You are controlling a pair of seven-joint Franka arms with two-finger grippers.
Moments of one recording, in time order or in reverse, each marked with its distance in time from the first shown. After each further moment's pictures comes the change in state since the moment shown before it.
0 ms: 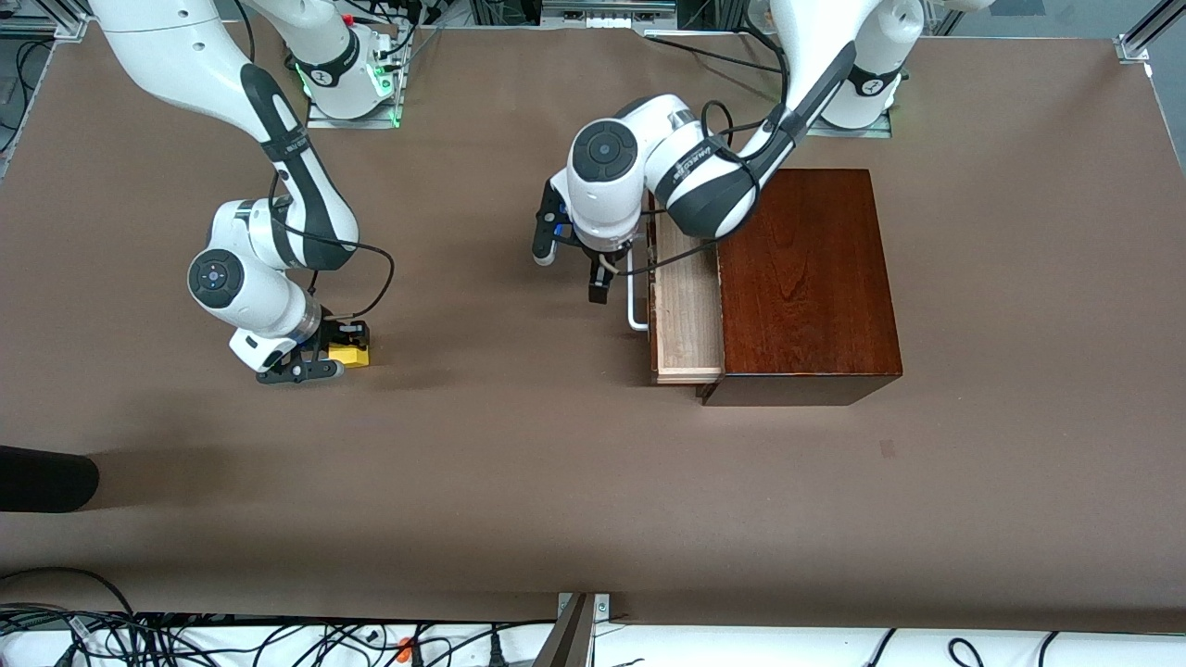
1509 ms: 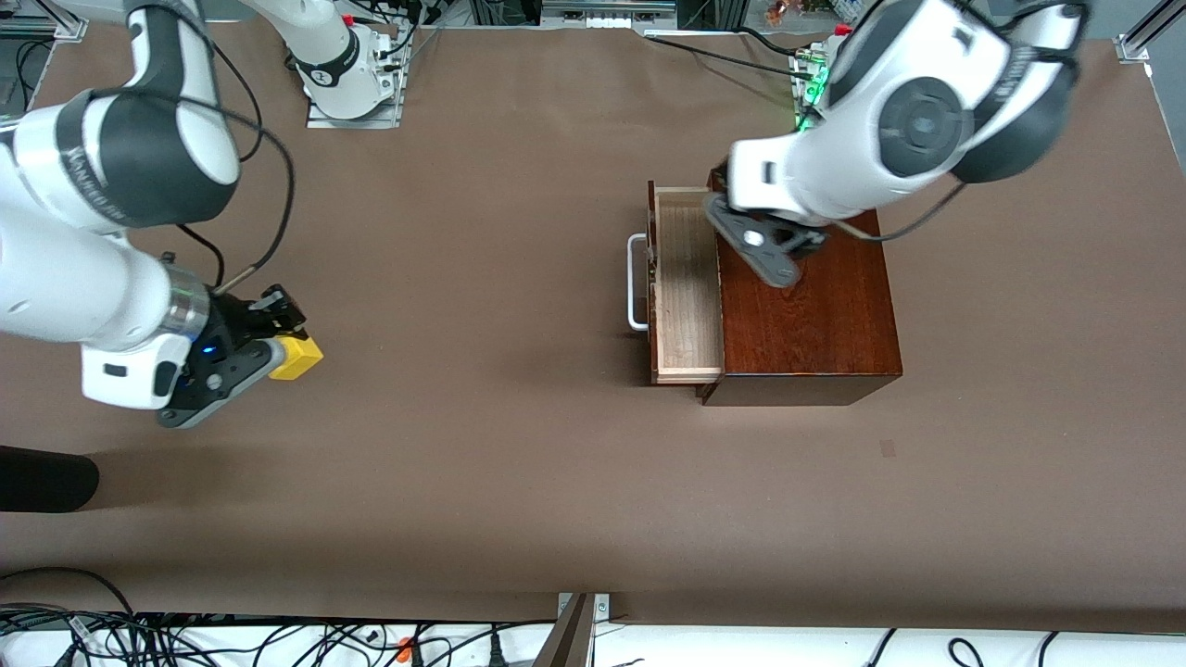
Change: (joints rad) left arm 0.319 -0.338 -0.007 0.006 -0.370 -0.459 -0.511; right arm 0.019 0.082 -0.039 0.994 0.043 -0.990 -0.402
